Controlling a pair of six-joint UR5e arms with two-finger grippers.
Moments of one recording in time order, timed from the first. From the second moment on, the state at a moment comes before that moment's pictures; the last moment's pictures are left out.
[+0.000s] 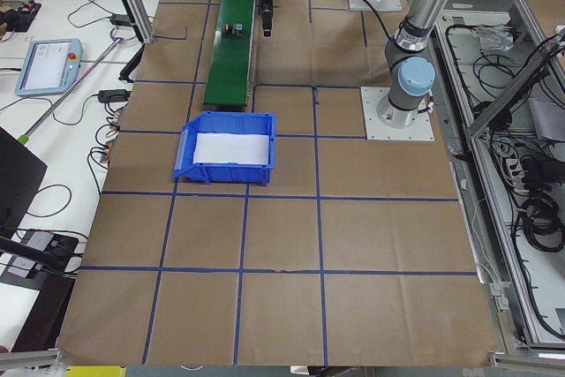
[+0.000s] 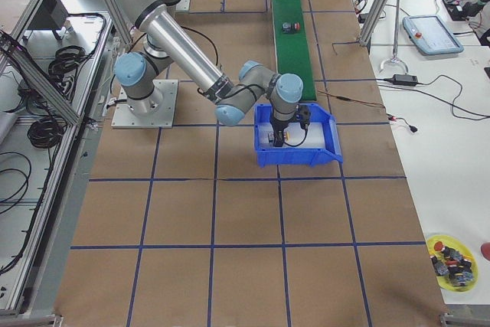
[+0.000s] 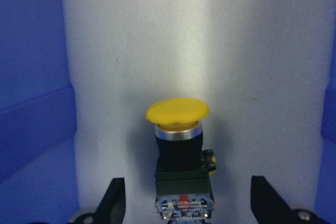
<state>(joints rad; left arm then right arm) -1.53 -1.56 -1.64 -1.50 1.60 0.01 0.97 -1.20 1.79 -2.12 -1.54 -0.60</state>
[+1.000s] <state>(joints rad) -1.53 -1.56 -1.64 -1.50 1.59 0.01 1.07 -1.37 1.50 -1.66 -1.53 -0.28</state>
